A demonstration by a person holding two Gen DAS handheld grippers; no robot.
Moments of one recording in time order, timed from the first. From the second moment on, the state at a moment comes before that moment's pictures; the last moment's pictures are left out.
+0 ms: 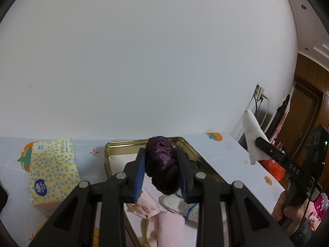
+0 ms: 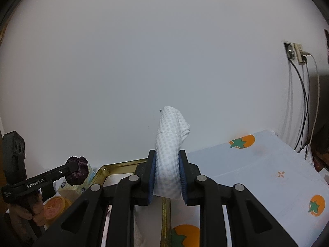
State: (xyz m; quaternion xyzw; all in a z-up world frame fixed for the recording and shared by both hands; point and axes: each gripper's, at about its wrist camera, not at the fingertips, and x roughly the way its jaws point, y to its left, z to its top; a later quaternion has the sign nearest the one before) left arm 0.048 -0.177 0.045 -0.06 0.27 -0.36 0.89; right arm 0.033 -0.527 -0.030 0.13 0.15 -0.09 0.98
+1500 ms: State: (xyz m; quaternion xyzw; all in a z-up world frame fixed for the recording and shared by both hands) left arm 0.039 -0.195 0.042 -0.04 0.28 -0.25 0.93; right arm 0.106 -0.543 -0.052 0.27 0.24 0.08 0.93
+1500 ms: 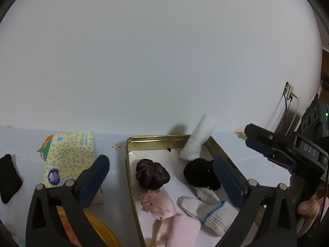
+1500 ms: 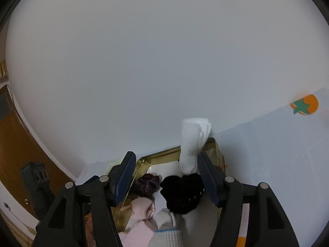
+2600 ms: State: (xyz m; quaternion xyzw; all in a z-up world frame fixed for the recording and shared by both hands) left arm -0.051 -0.163 0.022 0.05 0.18 -0.23 0.96; right arm -0.007 -0.486 -0.056 0.21 0.10 -0.13 0.96
